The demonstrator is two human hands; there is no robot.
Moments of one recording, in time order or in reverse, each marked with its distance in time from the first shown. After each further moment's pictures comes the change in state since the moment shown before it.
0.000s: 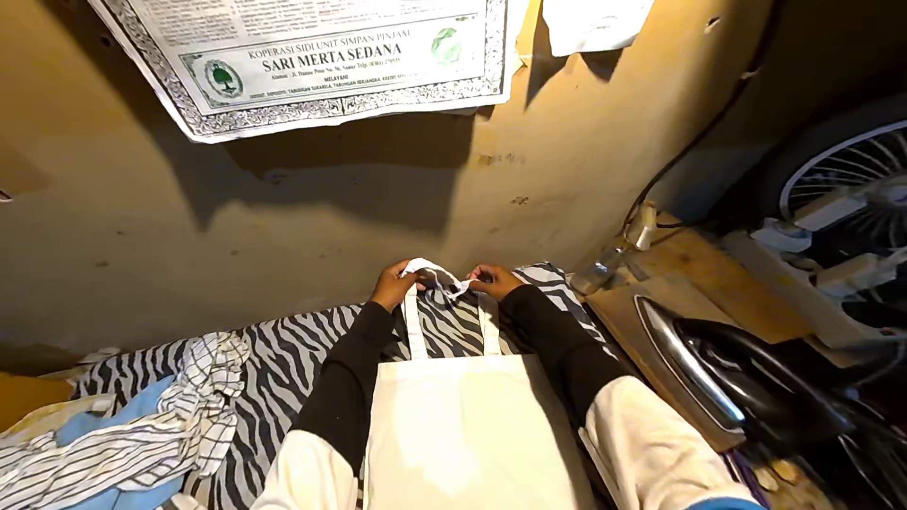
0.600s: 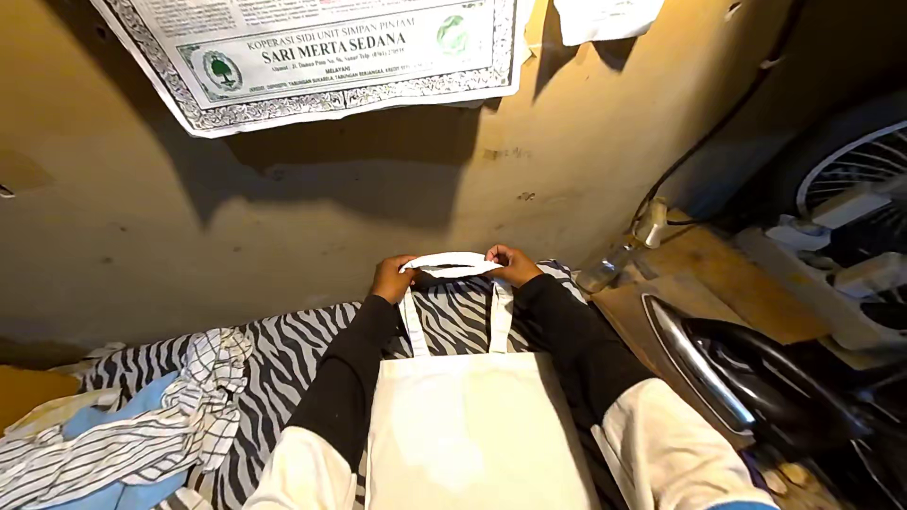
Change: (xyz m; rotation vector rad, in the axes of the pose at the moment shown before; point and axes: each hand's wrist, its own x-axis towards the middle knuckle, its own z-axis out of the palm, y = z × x) left_hand 0.001 0.011 -0.008 0.350 0.062 0.072; right_hand -0.005 -0.018 -0.020 0.112 0.142 -0.023
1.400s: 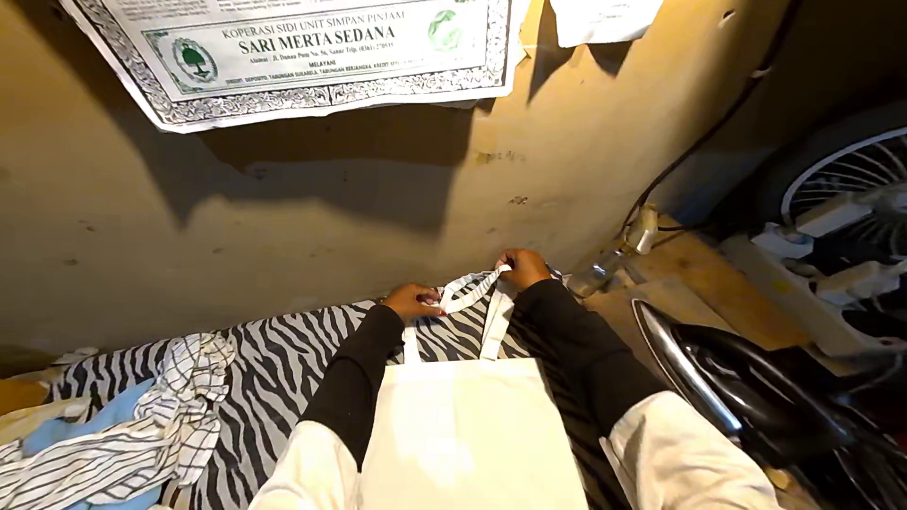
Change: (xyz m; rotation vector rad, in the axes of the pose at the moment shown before) left_hand 0.017 -0.029 0.037 0.227 -0.529 0.108; right_hand -0.007 -0.015 -0.026 -0.507 0.072 0.198
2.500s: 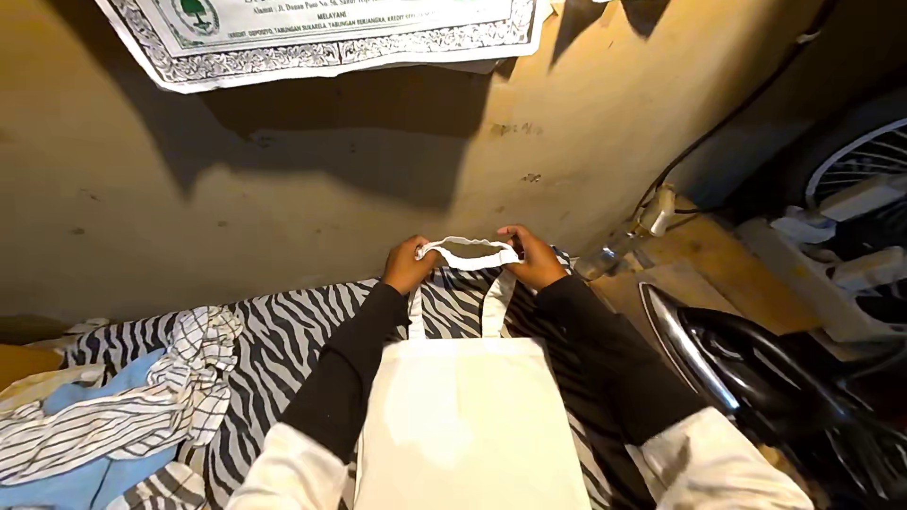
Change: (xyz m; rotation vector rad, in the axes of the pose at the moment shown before) left_hand -0.038 0.046 -0.008 -0.101 0.510 0.023; right_hand -0.039 0.002 0.008 0.254 0.075 -0.321
